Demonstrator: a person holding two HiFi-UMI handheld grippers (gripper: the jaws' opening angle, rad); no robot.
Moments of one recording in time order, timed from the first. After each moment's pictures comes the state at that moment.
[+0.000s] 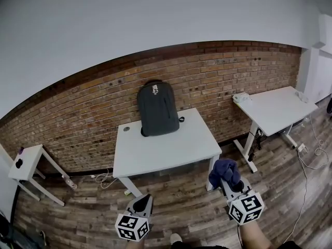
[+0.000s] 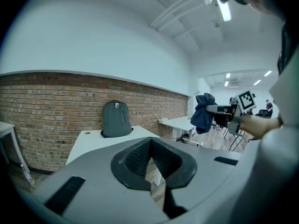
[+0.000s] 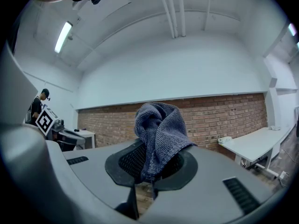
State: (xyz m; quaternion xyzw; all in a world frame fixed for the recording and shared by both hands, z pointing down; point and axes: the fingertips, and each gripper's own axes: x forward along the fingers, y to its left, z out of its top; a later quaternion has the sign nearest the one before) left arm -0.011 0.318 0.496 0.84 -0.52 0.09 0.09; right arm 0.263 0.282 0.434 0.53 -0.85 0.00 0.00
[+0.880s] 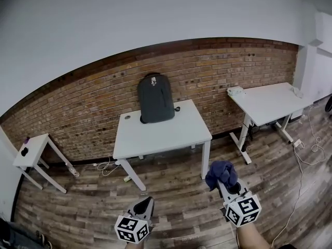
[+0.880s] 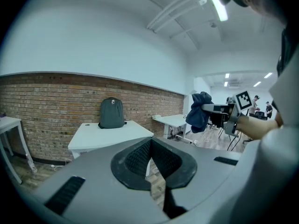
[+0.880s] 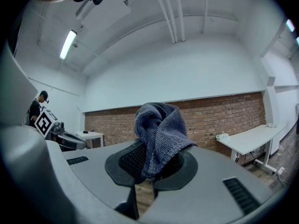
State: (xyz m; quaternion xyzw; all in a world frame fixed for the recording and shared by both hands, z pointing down) left arm 0.052 0.474 0.497 0.84 -0.52 0.10 0.11; right arm 0.307 0.424 0.430 0.51 -0.86 0.01 0.00
